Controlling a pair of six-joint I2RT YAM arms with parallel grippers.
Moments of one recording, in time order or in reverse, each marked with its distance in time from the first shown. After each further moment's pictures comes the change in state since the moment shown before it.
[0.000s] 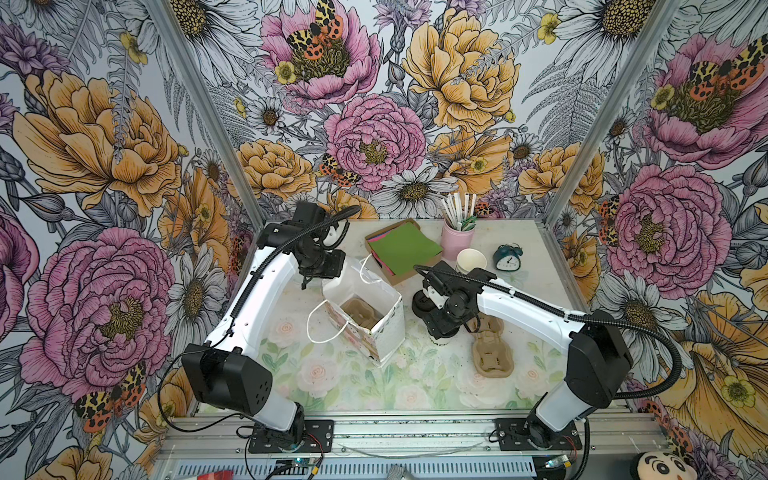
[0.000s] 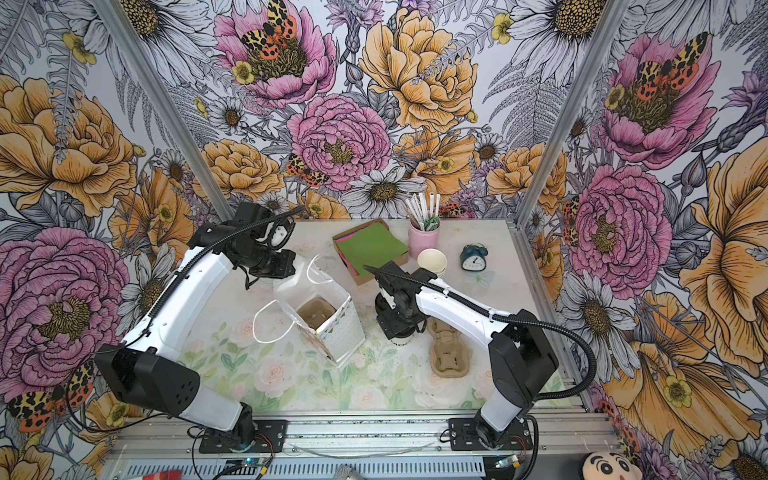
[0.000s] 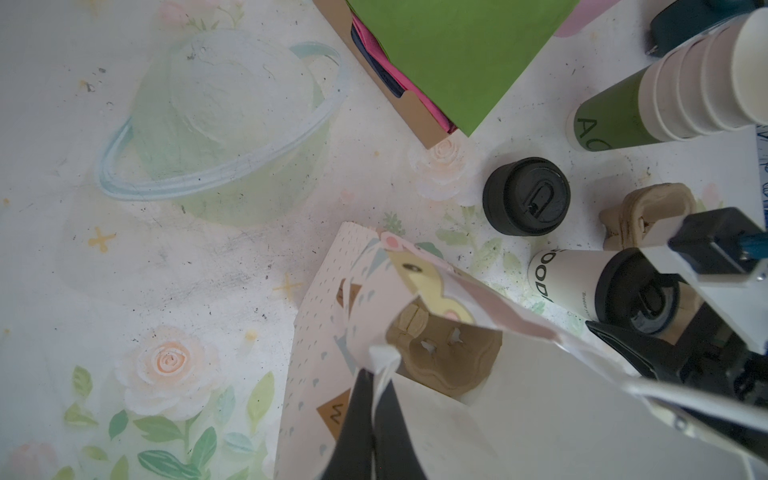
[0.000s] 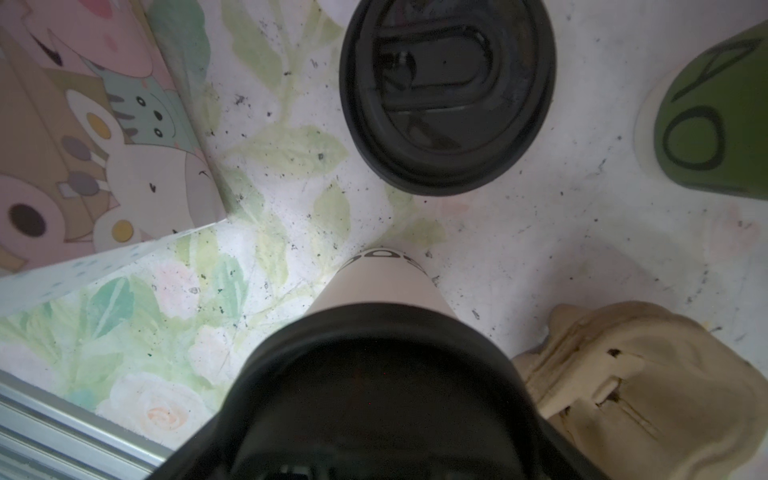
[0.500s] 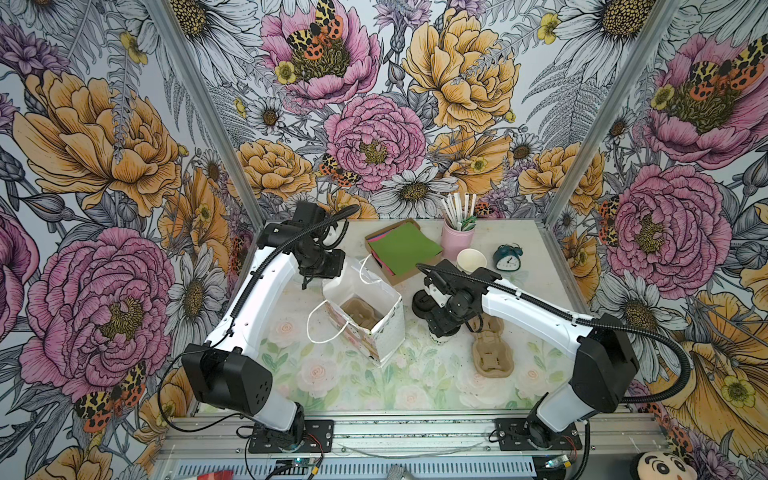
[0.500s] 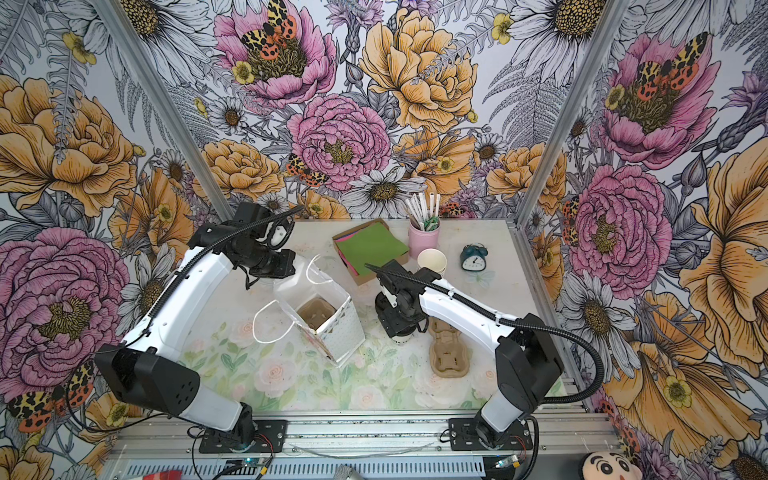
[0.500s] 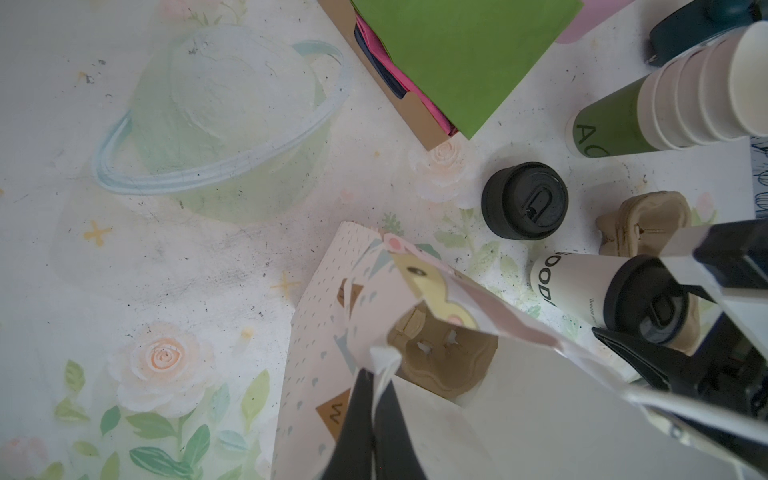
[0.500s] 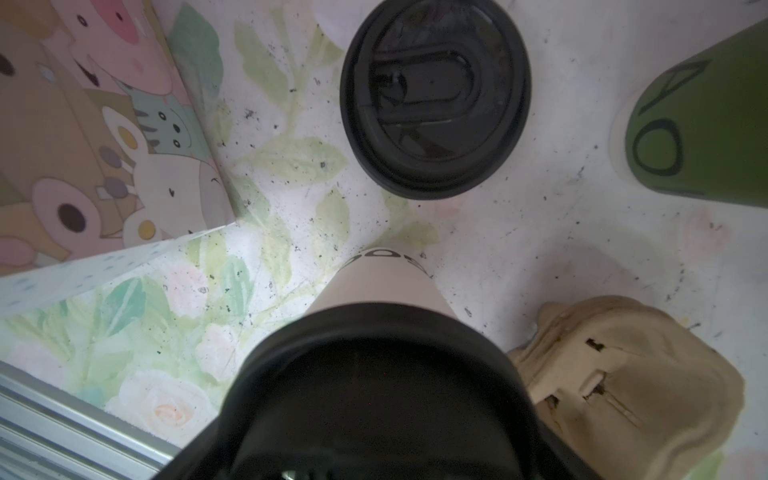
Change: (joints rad) left arm 0.000 0.000 0.000 0.000 0.001 -0.026; right arm 0.000 -0.059 0.003 -0.004 0.003 0.002
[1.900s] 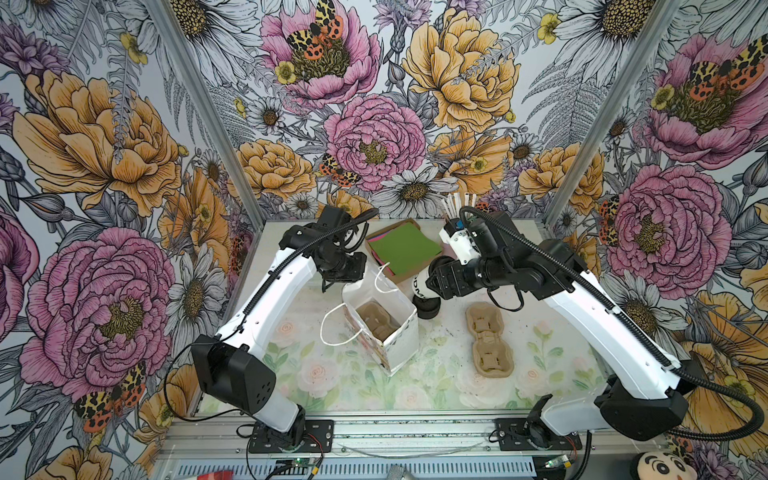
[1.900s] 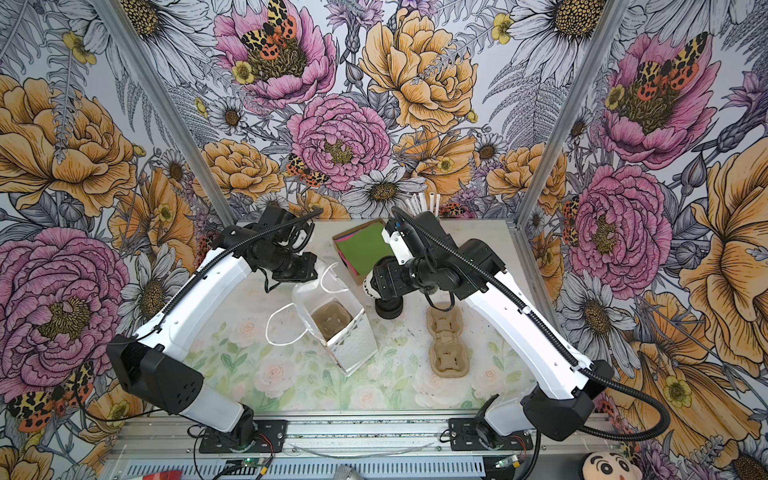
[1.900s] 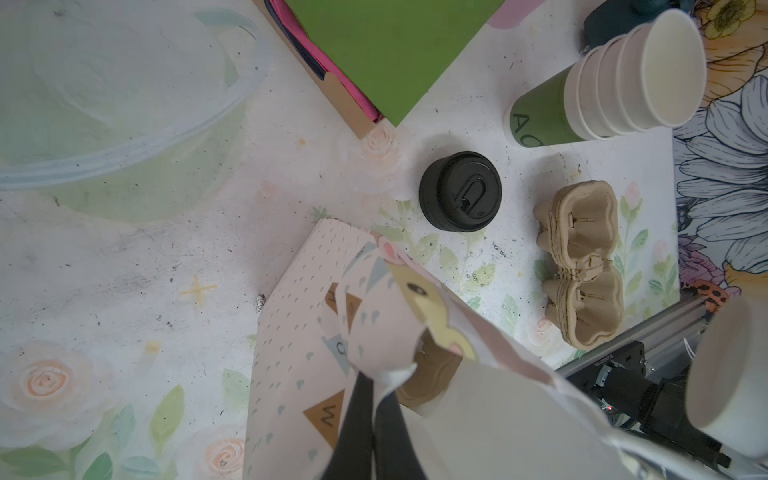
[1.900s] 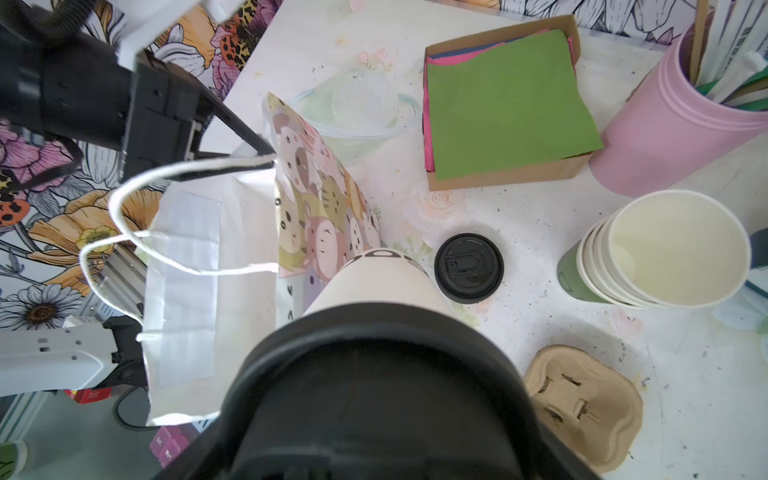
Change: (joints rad) left arm -0.164 0.027 -0.006 0.048 0.039 -0.180; right arm 0.017 -0.153 0.531 -0.209 -0.121 0.140
